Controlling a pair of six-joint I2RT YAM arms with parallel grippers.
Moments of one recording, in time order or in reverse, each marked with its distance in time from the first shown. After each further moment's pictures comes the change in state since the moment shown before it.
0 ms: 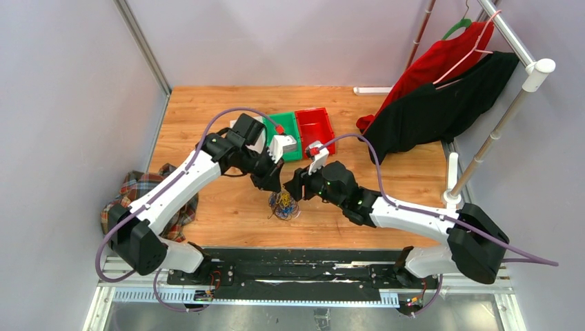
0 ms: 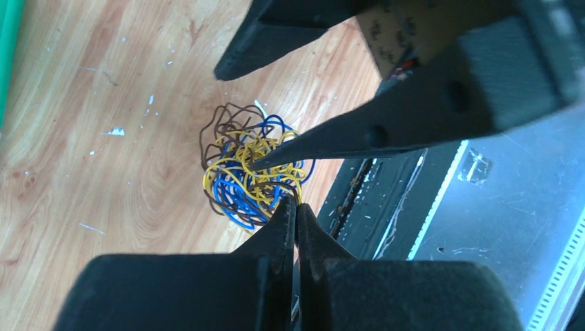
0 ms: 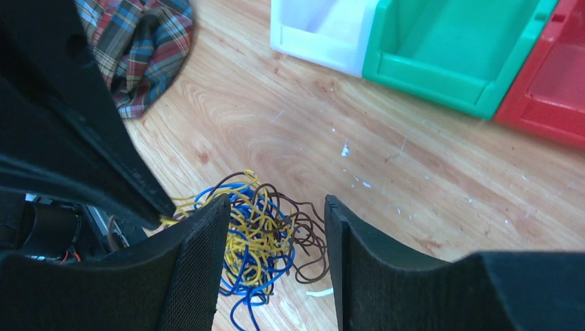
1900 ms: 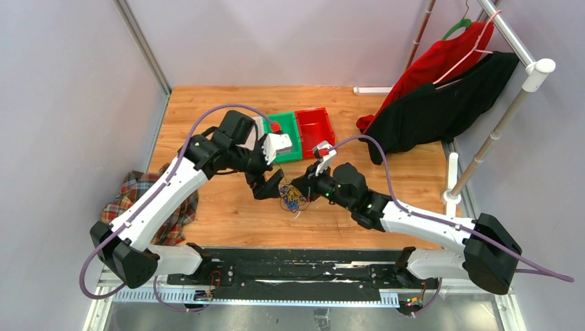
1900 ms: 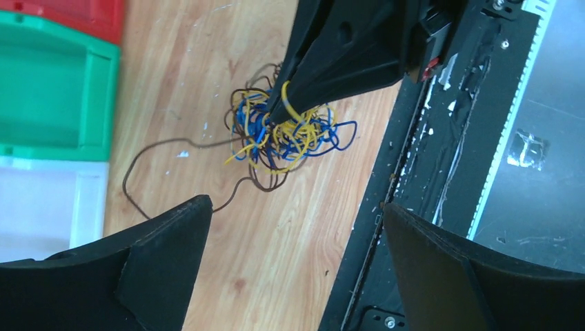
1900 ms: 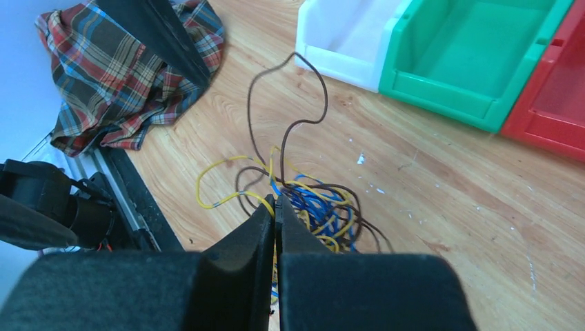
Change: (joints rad) left arm -0.007 -0.127 0.073 -0.055 -0.051 0.170; right arm -0.008 -0.111 -0.054 0.042 -0.037 0.003
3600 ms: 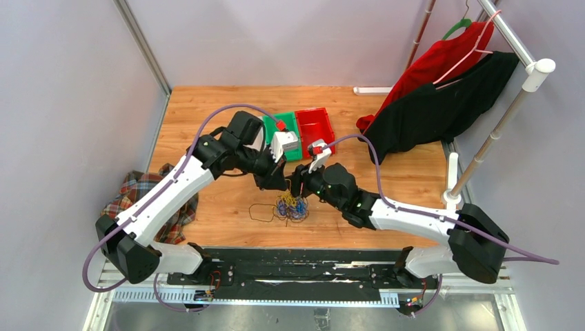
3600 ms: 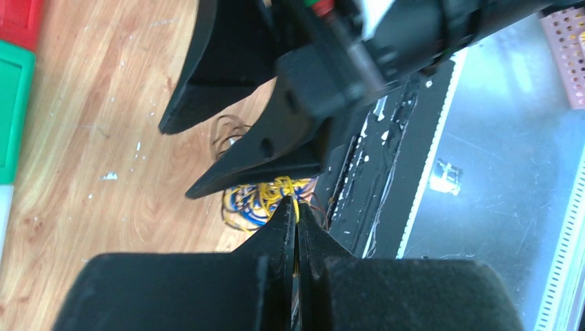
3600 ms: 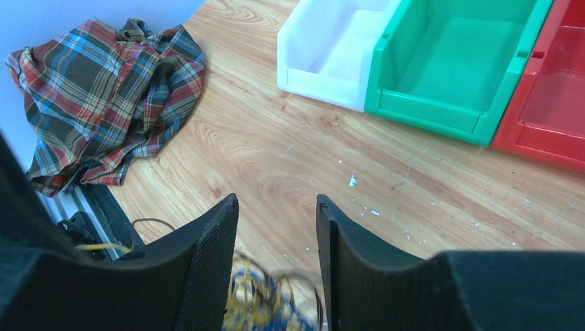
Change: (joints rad) left arm -0.049 0.042 -0.020 0.064 0.095 -0.197; right arm 0.042 0.101 0.042 0.078 0.124 0.023
